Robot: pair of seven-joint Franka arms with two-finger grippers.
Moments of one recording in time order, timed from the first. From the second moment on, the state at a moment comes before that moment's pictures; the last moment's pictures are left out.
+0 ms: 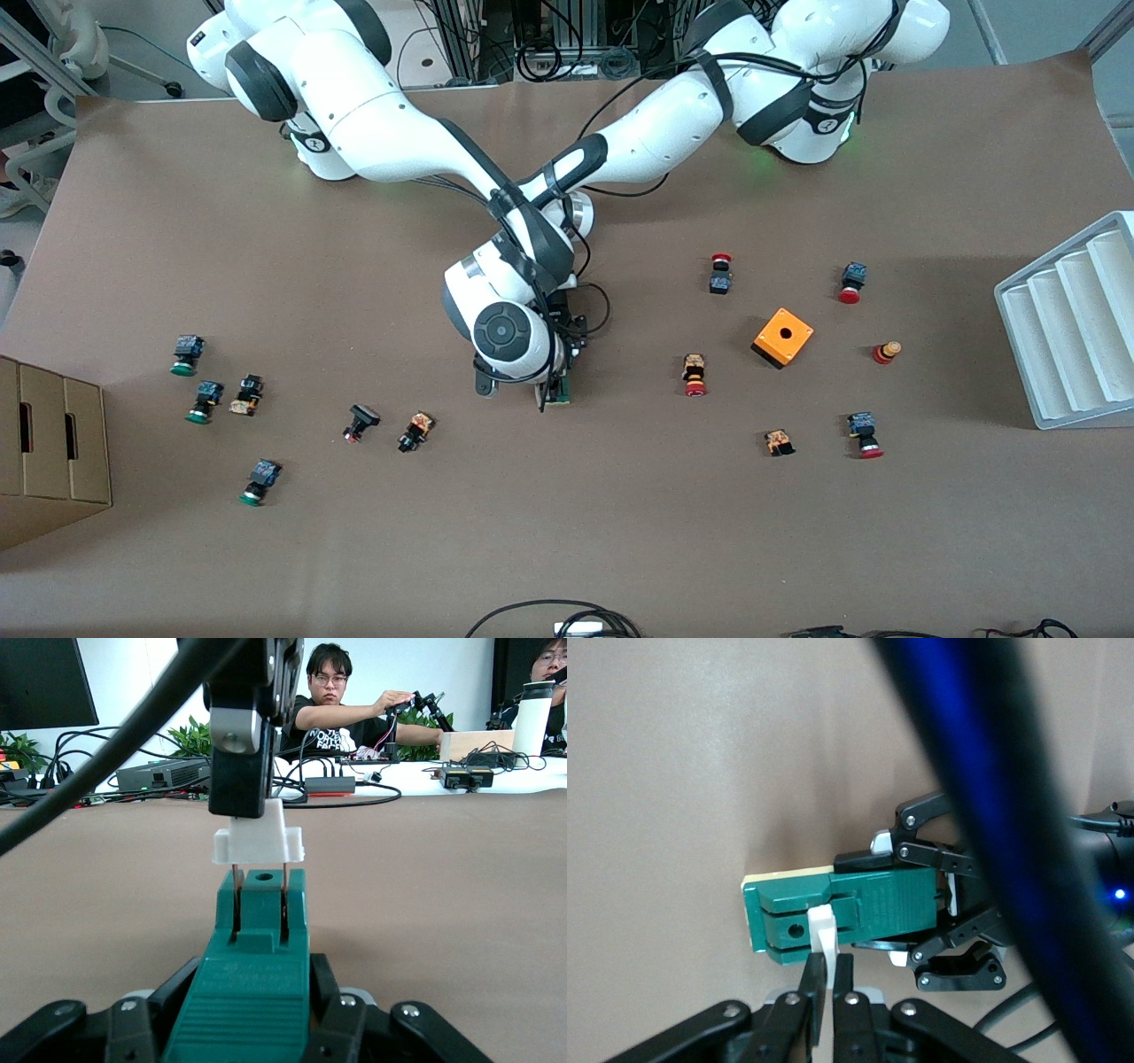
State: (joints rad) left arm -0.81 1.15 -0.40 -1.47 2.04 1.71 -2.45; right arm 0.72 0.85 -0.10 -1.23 0.30 2.03 2.15
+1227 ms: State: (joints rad) left arm -0.81 1.15 -0.40 -1.47 2.04 1.71 -2.45; right arm 0.74 0.84 -0.10 -1.25 0.30 2.01 2.15
